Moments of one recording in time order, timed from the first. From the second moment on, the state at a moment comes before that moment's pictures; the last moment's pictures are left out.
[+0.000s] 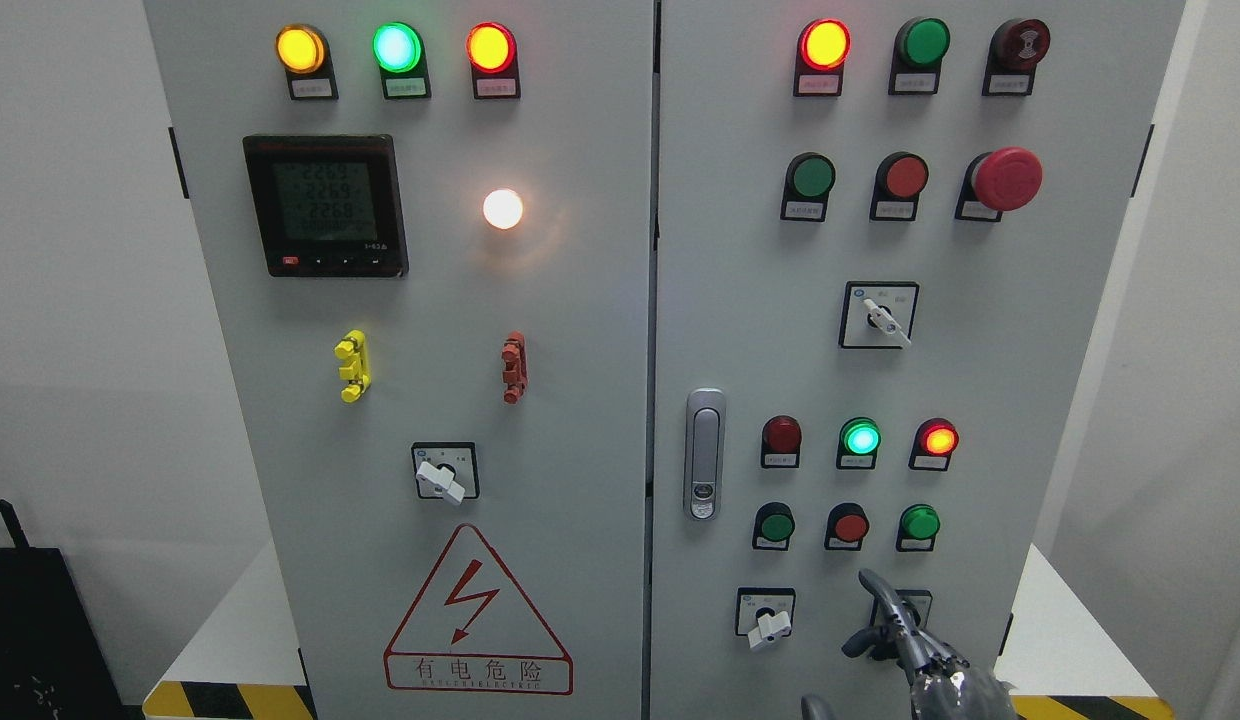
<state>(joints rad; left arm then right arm) 0.05 -0.10 -0.16 -0.07 0.12 -0.03 -0.02 0.01 0.13 -0.07 -1.93 1.00 -0.34 -0.04</state>
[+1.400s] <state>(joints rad) 0.05 -0.10 -0.16 -0.07 0.12 -0.03 -0.02 -0.14 0.13 -0.01 -1.77 1.21 -0.32 -0.07</state>
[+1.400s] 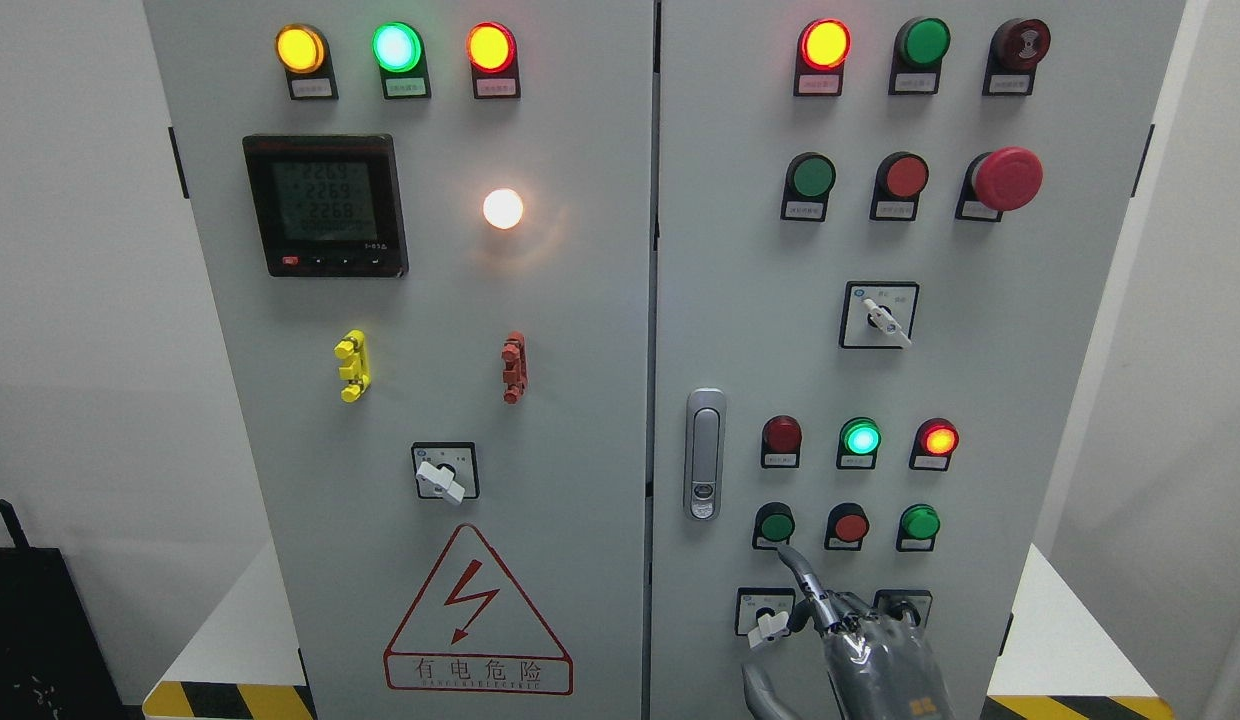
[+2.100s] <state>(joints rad) 0.05 -0.10 -0.16 -0.07 0.12 -0.03 -0.02 -0.19 0.13 -0.02 -1.71 1.21 -0.31 -0.07</state>
